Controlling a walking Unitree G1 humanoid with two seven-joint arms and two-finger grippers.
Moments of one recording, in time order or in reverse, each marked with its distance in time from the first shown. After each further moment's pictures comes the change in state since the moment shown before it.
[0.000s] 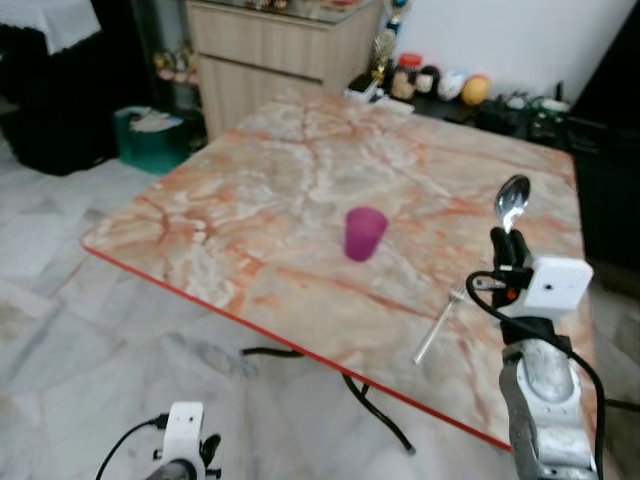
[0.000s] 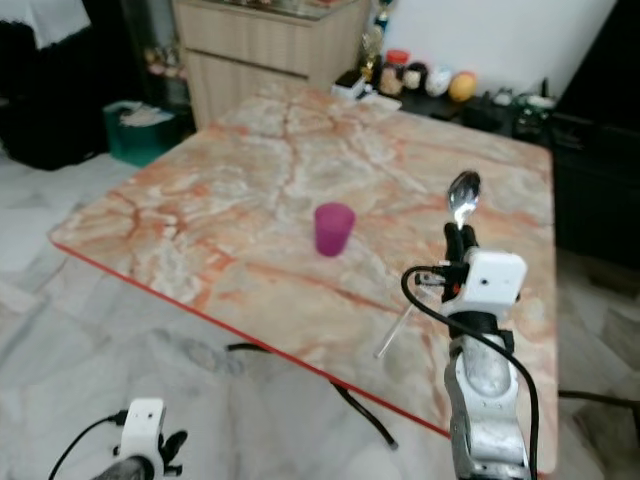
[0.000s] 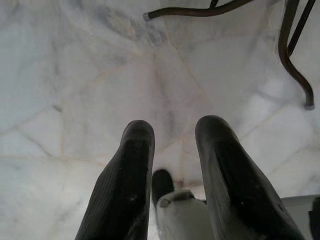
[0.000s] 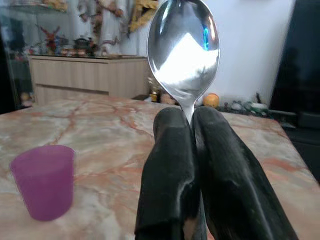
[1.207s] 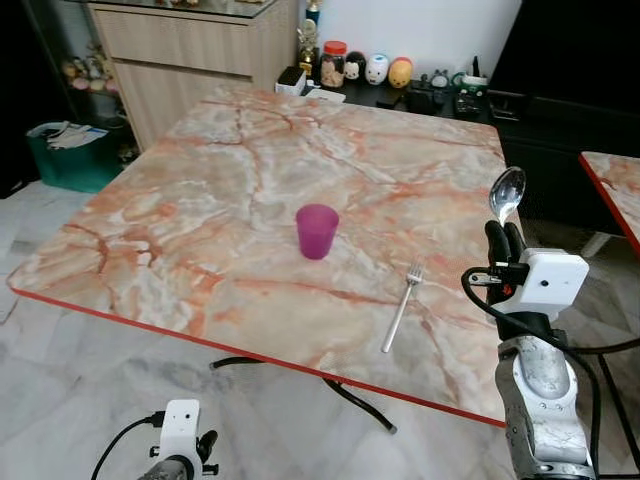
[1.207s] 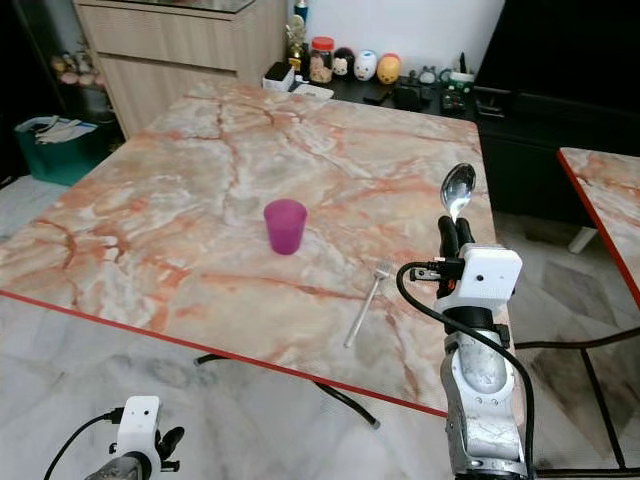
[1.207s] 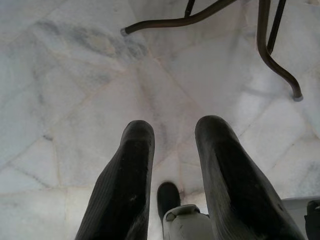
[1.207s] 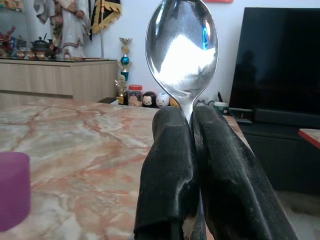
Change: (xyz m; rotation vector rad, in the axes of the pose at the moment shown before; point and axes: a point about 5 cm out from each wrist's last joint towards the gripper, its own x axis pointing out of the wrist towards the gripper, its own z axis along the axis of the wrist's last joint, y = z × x) left arm 0.001 0.000 0.002 -0.009 -0.008 0.003; right arm 0.003 0.002 0.003 0.006 -0.026 0.010
